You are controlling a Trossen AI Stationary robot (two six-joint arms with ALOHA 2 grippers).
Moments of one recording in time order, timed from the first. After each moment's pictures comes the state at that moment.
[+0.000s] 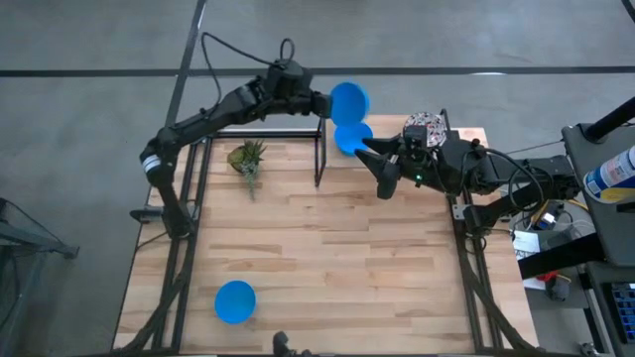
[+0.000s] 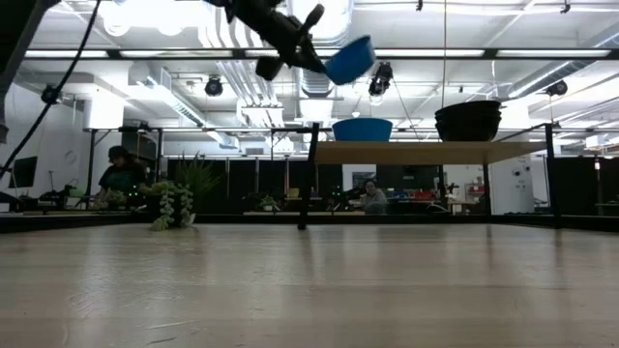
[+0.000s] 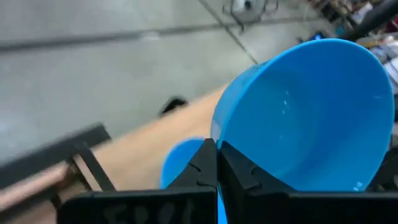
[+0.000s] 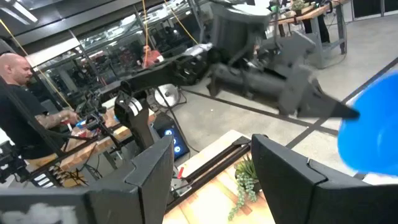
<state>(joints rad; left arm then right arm) 0.54 1.74 1.83 -0.49 0.04 -0.57 0.13 1.21 1.37 -0.20 0.58 0.46</state>
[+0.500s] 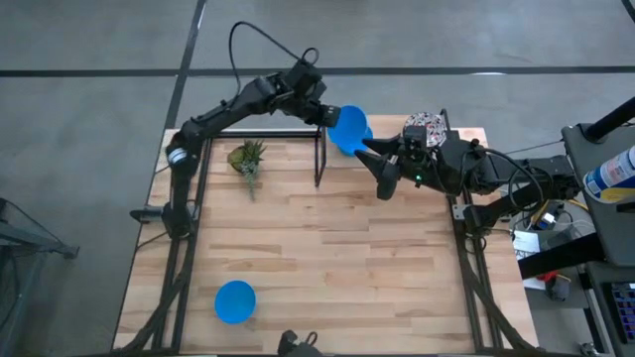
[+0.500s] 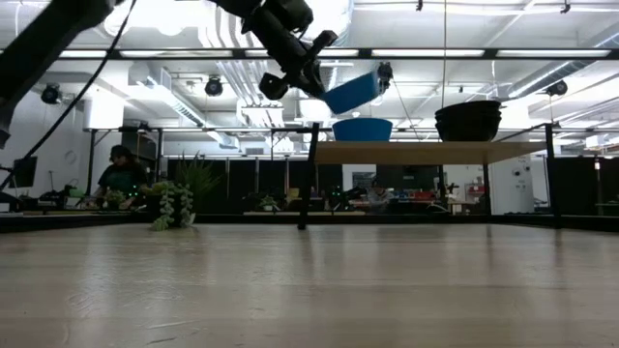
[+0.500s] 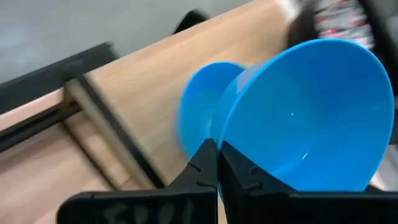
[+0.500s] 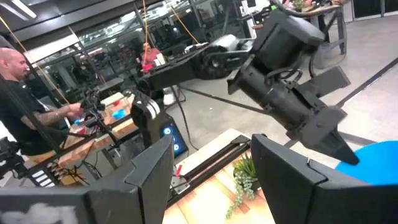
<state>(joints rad) 0.56 1.96 2.11 -0.90 0.19 -0.55 0.13 1.21 1.37 -0.20 0.58 0.45</state>
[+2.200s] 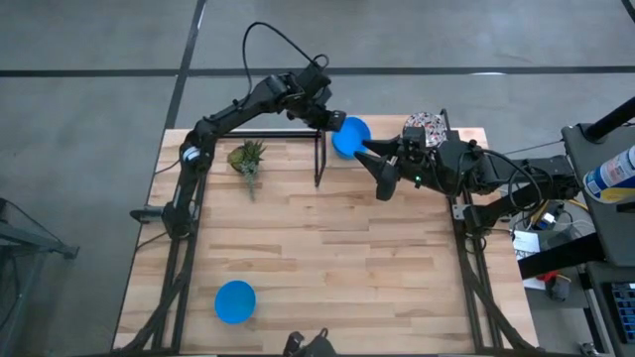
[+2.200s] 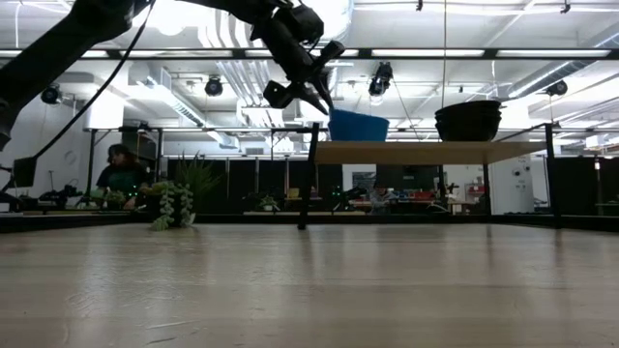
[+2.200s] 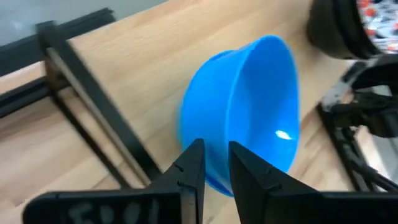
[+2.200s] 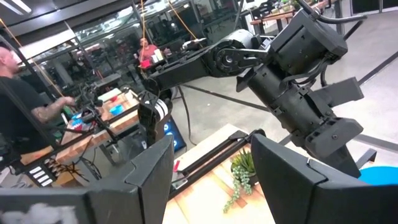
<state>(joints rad) 0.55 2.08 2.27 -1.06 0.22 -0.57 0.13 1.21 1.37 -0.23 0.58 0.46</state>
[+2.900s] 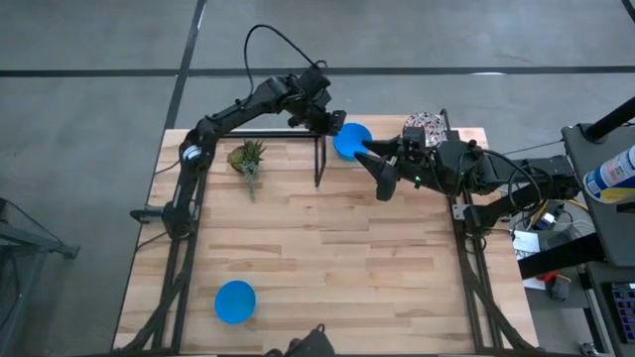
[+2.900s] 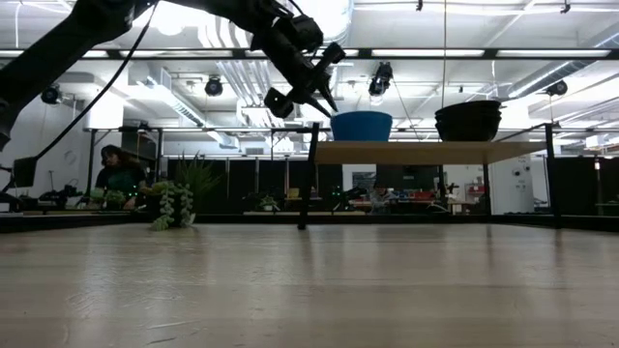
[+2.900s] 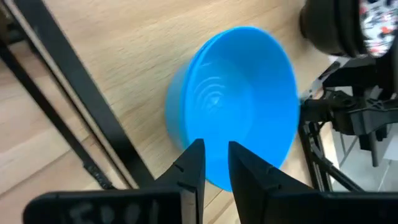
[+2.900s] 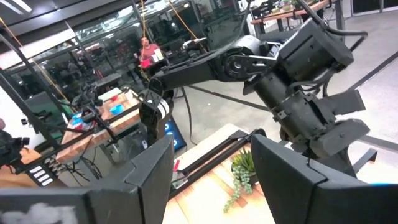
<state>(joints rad) 0.57 2.08 2.21 -1.02 0.36 -0.70 0.13 1.21 1.37 -0.23 0.58 0.46</state>
